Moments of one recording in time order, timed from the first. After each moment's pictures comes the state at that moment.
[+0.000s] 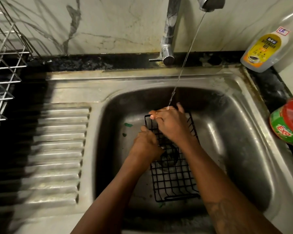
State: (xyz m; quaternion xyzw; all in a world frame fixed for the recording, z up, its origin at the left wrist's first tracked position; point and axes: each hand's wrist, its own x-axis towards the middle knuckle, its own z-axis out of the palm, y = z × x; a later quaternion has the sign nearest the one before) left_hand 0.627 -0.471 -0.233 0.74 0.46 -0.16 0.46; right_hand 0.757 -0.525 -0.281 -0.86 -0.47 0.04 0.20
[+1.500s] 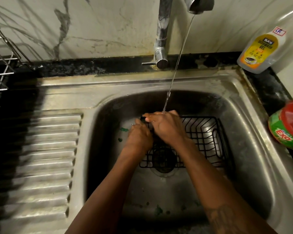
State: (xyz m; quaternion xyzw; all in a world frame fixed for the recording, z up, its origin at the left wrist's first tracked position) left_hand 0.658 -0.449 -0.250 0.83 0.43 -0.09 0.34; right_hand 0.763 -0.521 -0.281 -0.82 -0.54 0.00 0.20
